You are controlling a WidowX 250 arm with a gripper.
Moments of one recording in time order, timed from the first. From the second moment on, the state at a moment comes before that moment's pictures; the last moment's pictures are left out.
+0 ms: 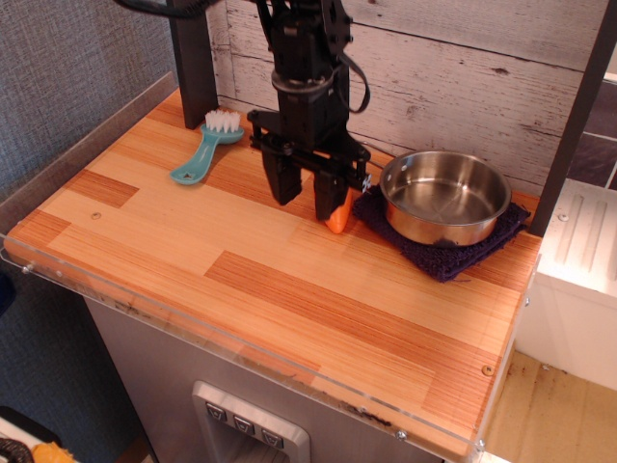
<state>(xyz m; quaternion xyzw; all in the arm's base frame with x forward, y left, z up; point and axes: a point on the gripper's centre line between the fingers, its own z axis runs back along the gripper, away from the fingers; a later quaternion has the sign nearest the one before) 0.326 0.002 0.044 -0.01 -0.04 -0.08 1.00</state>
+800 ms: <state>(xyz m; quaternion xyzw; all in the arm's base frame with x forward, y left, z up) 0.371 0.009 0.008 0.01 -0.02 -0.04 1.00</state>
